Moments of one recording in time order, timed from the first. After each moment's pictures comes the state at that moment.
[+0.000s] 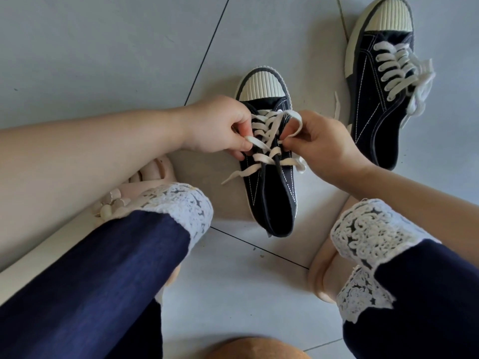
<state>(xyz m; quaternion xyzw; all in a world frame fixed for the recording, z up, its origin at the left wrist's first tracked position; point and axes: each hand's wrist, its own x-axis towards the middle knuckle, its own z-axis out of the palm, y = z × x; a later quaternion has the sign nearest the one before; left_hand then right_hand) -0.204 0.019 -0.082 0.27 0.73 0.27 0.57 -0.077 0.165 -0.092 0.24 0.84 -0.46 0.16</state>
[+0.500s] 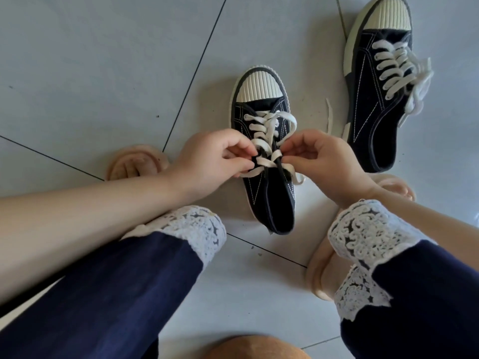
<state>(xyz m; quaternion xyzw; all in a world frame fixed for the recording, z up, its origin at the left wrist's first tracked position) -0.150 -0.012 -0.080 0.16 0.78 0.41 0.44 -0.050 0.160 -0.092 0.28 0.74 -0.59 0.15</state>
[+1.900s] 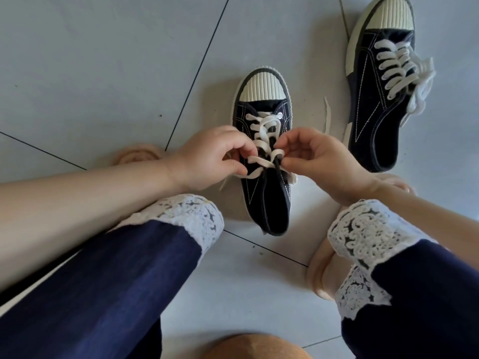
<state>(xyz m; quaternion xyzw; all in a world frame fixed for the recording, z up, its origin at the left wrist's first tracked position) -0.168 -0.013 -0.090 0.35 0.78 0.31 0.41 -0.055 0.163 -0.092 0.24 0.66 -0.68 0.20</state>
